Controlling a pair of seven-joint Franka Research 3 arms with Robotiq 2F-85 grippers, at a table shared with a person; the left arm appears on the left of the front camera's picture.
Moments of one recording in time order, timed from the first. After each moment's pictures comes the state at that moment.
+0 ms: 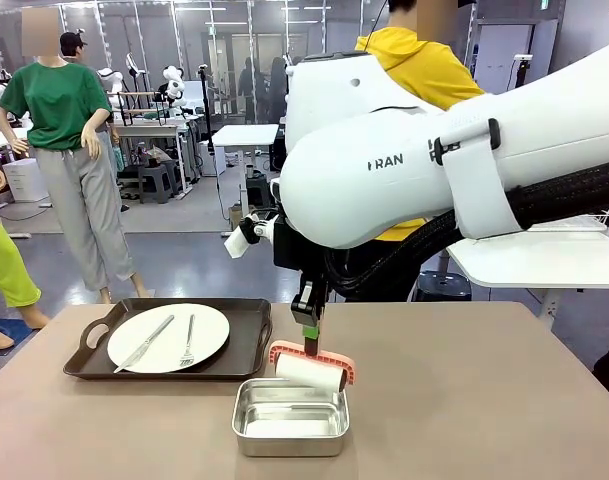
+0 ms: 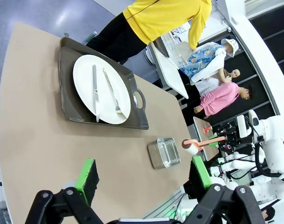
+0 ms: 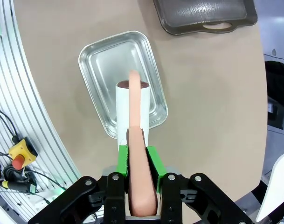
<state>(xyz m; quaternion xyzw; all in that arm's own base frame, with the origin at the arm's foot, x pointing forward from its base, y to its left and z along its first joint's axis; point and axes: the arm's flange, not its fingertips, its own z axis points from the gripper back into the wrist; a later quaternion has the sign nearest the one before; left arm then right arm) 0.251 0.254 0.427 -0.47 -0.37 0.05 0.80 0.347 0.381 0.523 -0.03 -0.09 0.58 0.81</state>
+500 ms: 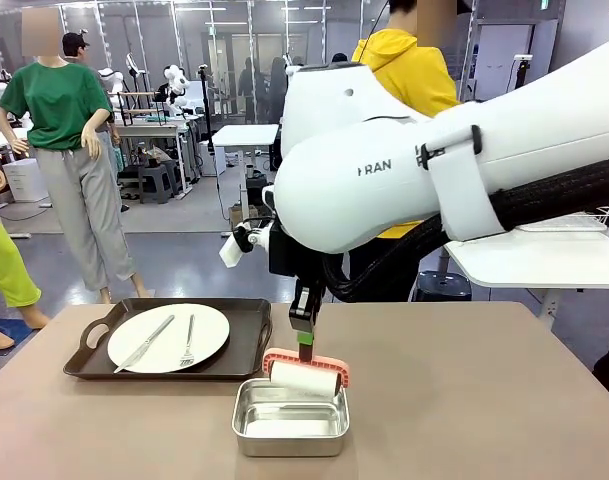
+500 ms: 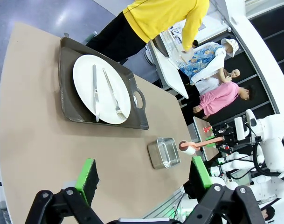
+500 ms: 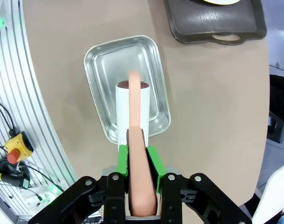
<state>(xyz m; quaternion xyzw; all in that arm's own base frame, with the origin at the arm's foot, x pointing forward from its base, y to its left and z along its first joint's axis) 0.251 0.254 0.427 -0.47 -0.37 0.05 0.80 0.354 0.390 0.509 -0.02 -0.08 0.62 0.78</state>
